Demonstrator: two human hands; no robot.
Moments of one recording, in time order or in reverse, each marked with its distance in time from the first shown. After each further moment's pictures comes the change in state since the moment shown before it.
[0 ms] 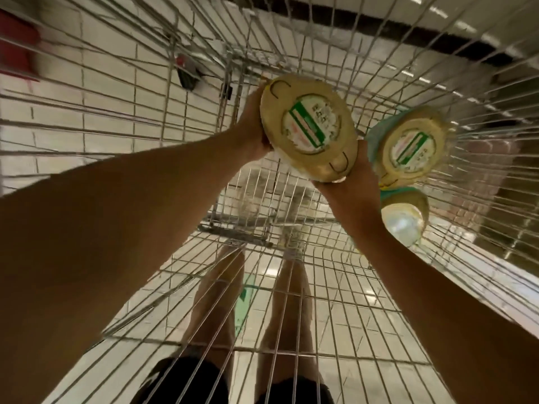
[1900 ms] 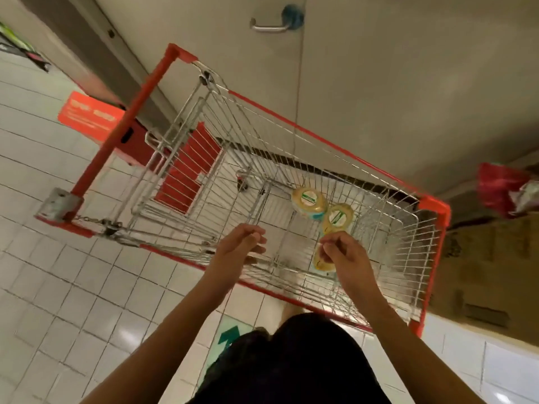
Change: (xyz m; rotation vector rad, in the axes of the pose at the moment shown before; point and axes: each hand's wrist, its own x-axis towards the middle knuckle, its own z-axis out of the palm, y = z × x) left_hand -0.580 -0.131 0.108 0.516 0.244 0.677; right_hand -0.296 -0.210 -0.275 0.401 -0.263 -0.038
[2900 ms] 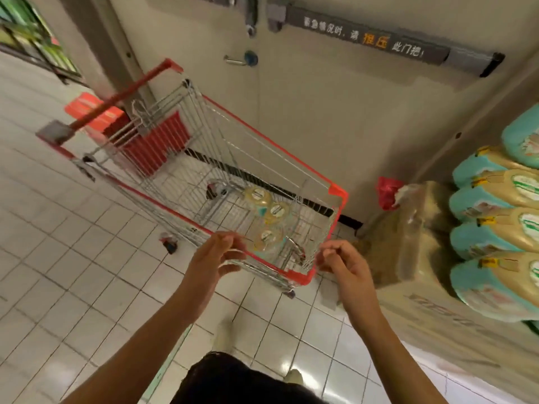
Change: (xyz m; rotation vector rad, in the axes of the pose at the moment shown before) left_hand -0.257 -0.074 0.216 -0.297 0.072 0.220; right_hand -0.259 0.022 -0.247 -0.063 -0.037 -0.330
